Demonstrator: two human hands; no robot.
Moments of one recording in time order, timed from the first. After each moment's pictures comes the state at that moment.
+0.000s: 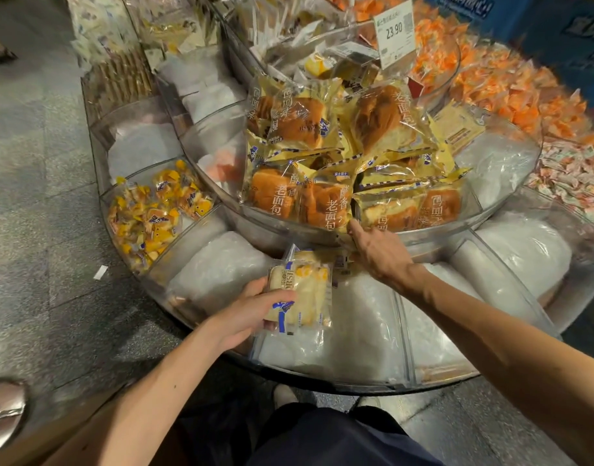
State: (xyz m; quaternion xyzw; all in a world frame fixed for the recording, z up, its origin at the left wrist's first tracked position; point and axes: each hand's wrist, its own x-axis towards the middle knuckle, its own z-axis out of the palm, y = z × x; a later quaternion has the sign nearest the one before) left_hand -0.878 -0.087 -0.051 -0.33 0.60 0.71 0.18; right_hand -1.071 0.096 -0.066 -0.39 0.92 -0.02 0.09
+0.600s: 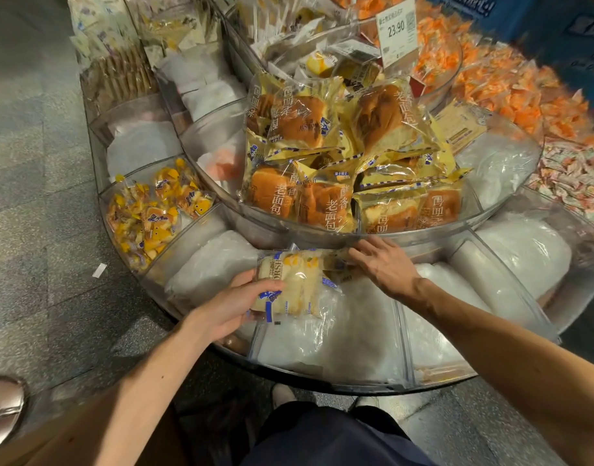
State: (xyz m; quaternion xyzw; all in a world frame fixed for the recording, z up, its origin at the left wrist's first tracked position) left_hand -0.883 -0.102 -0.037 -0.34 0.58 0.72 0.17; right_hand -1.074 0.130 -0.101 -0.55 0.83 -0.01 -0.09
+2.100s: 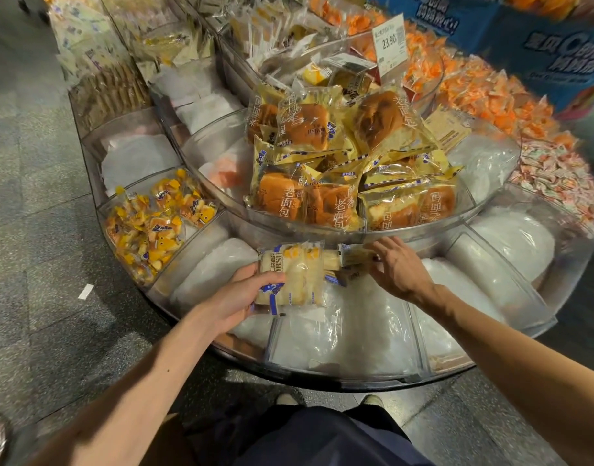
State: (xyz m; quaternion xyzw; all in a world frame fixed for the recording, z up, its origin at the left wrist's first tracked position) left_hand -0.880 -0.131 -0.041 -0.30 0.56 0.76 0.16; right_hand -1.047 0.130 -0.092 -0.35 0.93 -0.10 0.04
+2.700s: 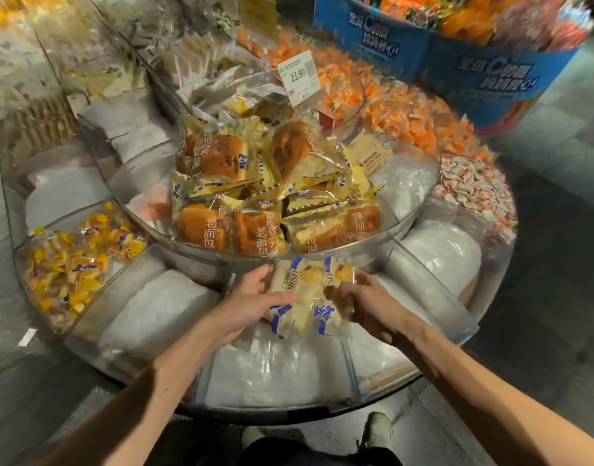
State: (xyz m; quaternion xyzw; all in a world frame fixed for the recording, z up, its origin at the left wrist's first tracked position) left_hand -0.956 -0.019 -0.020 -0.17 0.66 0.71 0.16; right_hand -1.023 0.191 -0.017 0.07 0.61 -0.69 0.37
